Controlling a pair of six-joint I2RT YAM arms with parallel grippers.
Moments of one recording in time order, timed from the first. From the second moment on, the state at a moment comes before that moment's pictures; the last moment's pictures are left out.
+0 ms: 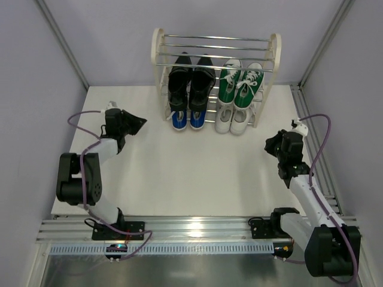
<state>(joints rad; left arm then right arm) -0.05 1.56 0.84 0.25 0.19 -0.92 0.04 0.91 0.50 -0.04 0.09 0.52</state>
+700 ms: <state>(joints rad) 0.02 2.35 1.55 0.63 0.47 -1.26 -0.33 1.59 0.80 0.49 -0.38 0.79</state>
